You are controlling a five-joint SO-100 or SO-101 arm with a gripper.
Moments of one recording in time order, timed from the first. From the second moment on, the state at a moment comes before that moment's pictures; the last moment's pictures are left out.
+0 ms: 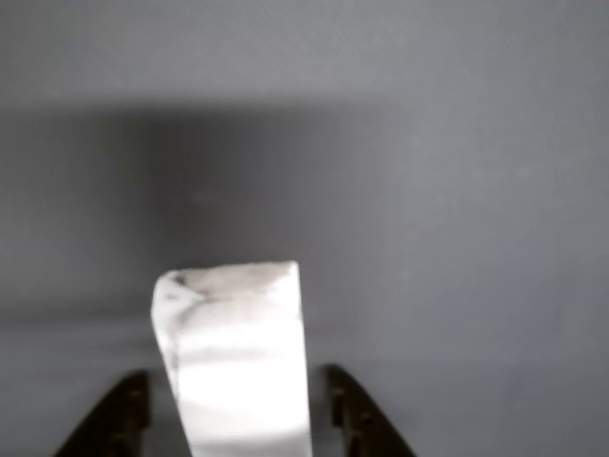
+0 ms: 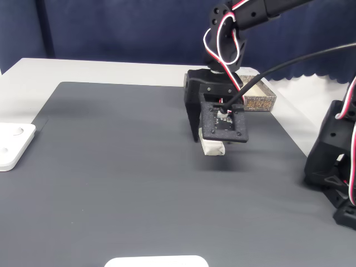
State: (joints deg) arm 43.9 87.6 115.4 64.2 125.4
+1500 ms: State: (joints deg) arm 43.9 98.9 121.6 66.4 117.9
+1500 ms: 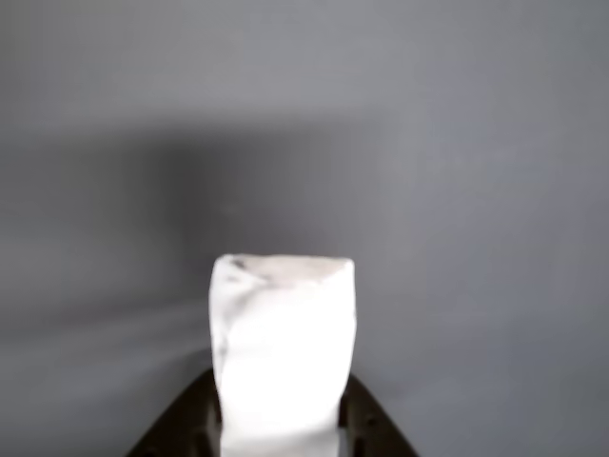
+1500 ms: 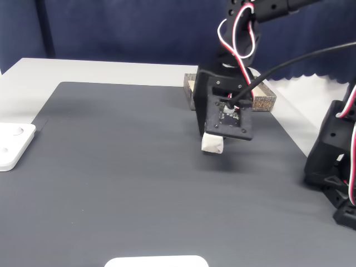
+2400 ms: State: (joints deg) arm 60.8 87.1 82.2 96.1 87.2
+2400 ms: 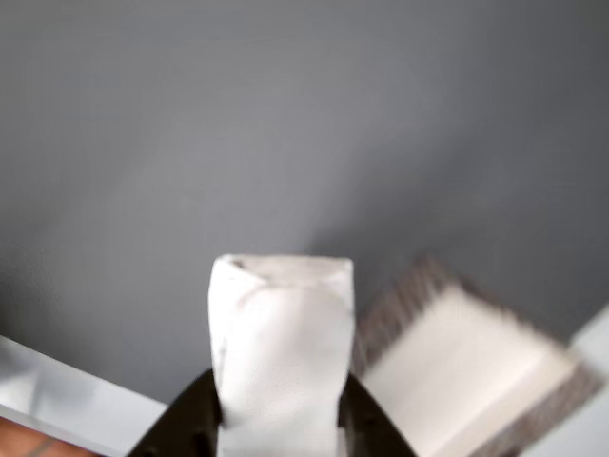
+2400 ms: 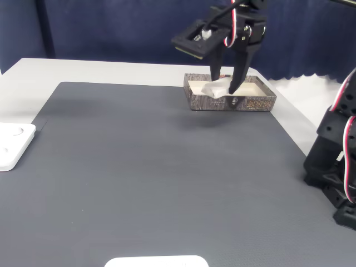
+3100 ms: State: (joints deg) arm 78.8 50.9 39.6 98.6 87.6
